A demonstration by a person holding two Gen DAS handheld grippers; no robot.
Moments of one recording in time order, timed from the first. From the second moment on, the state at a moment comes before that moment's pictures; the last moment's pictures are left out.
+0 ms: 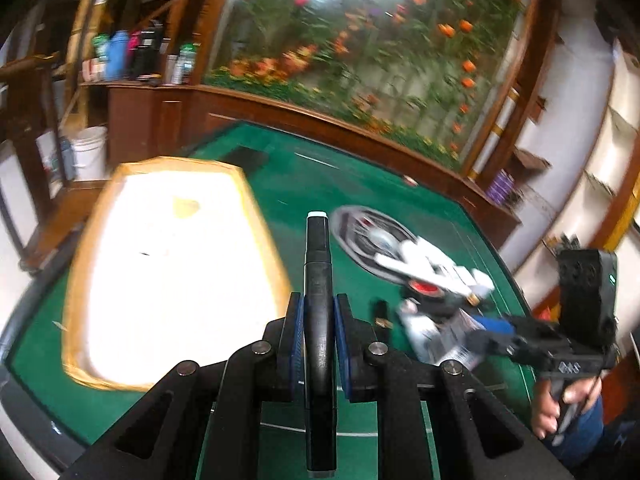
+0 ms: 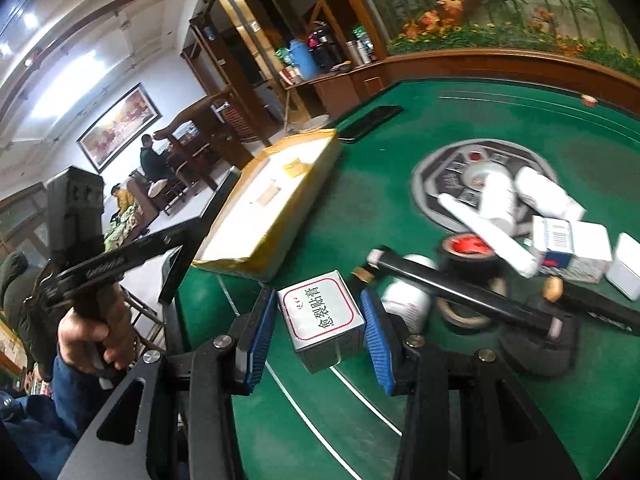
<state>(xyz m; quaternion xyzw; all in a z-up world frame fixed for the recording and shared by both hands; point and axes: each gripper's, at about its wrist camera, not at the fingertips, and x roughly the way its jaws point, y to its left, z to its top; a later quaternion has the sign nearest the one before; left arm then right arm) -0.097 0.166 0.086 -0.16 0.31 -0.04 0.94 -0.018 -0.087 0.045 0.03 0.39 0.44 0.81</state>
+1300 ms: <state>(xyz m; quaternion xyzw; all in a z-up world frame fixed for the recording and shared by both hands) -0.043 0.296 0.020 -0.23 0.34 0.13 0.90 0.116 0.187 0.018 -0.01 0.52 0.36 0.78</state>
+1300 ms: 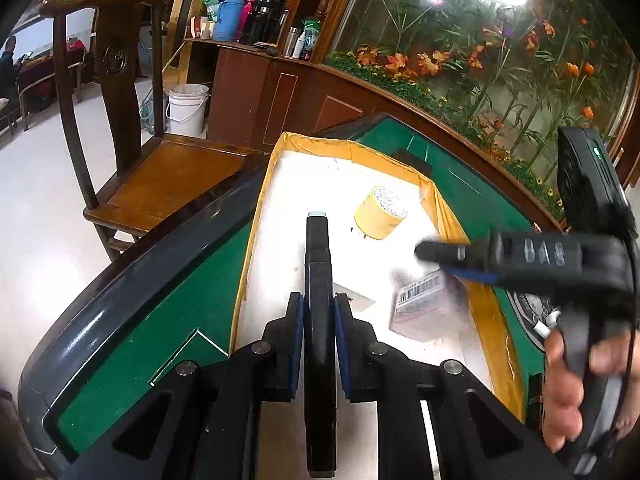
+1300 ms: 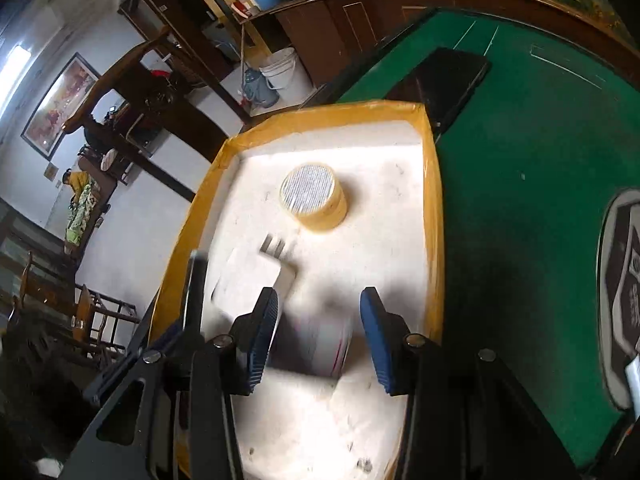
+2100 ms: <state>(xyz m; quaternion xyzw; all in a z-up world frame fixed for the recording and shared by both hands) -0.065 0.249 0.052 -0.19 0.31 0.11 0.93 0.050 0.066 0.081 0.02 0.38 0.39 0.84</state>
